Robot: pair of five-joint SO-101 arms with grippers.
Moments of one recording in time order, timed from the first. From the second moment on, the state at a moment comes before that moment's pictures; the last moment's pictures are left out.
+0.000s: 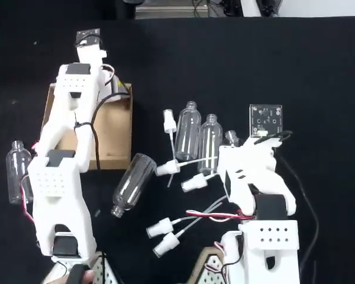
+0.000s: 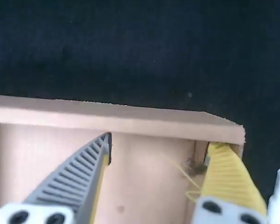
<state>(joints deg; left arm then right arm) -4.0 33.8 -24.6 63.3 6.4 0.3 -69.9 67.8 54.3 -2.2</state>
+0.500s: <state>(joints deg) -4.2 34.3 -39.2 83.0 5.1 0.3 -69.9 67.8 54.3 -2.2</state>
